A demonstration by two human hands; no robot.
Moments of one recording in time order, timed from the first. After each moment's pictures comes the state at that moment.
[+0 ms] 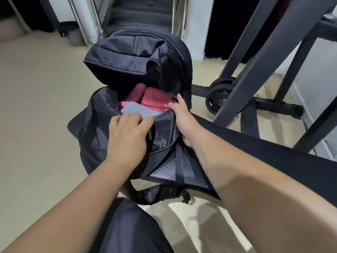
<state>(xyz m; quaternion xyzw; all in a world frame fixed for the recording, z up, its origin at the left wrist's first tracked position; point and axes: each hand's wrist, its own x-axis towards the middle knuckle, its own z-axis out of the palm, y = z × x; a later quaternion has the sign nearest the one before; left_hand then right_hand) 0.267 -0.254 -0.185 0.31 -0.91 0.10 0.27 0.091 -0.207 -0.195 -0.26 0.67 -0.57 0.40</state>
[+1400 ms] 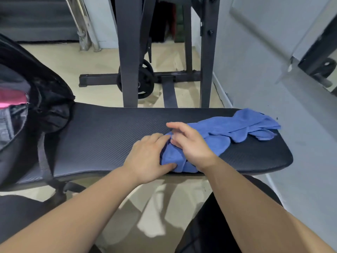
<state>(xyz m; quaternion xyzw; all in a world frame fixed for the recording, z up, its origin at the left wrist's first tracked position) 0.072 0.041 -0.247 0.05 -0.99 -0.15 -0.01 -0.026 0.189 -0.239 -0.23 0.72 -0.60 0.27</state>
